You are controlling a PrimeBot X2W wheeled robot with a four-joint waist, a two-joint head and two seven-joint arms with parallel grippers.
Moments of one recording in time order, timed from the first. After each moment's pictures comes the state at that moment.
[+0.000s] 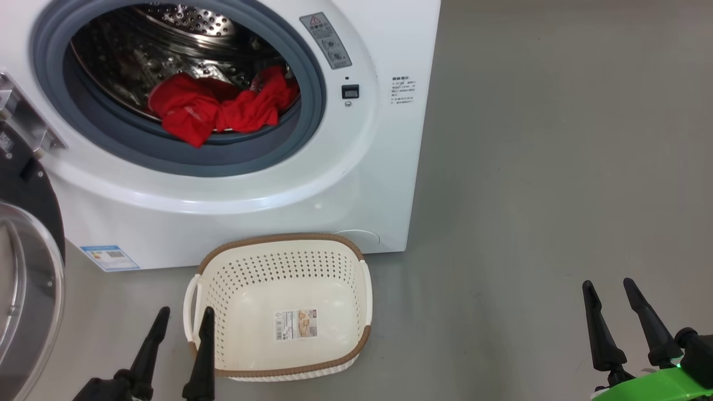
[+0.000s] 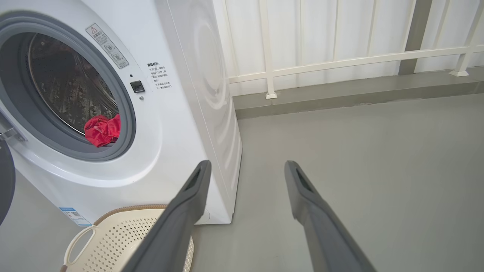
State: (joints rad) left arm 0.02 0.06 0.01 0.15 -0.28 -0.13 -0.26; right arm 0.09 -0.12 -0.07 0.15 0.40 0.13 -0.25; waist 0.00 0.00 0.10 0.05
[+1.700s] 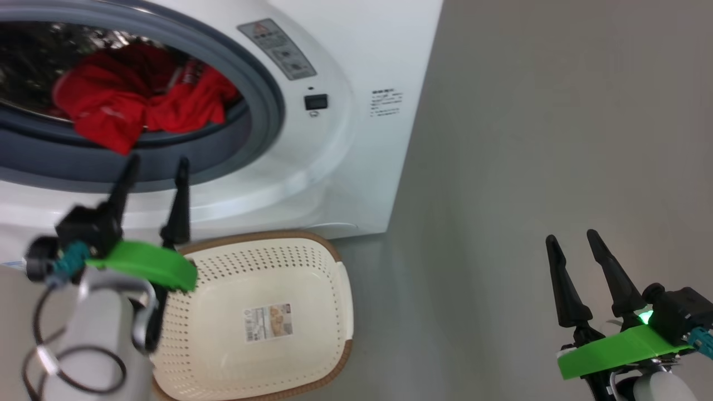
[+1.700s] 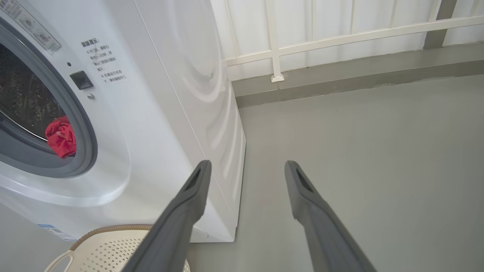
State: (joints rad) left arm -0.54 0.11 -0.01 0.54 -0.18 -0.13 -0.26; right arm -0.05 -0.10 0.01 0.15 0.40 0.13 -0.25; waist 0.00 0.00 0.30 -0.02
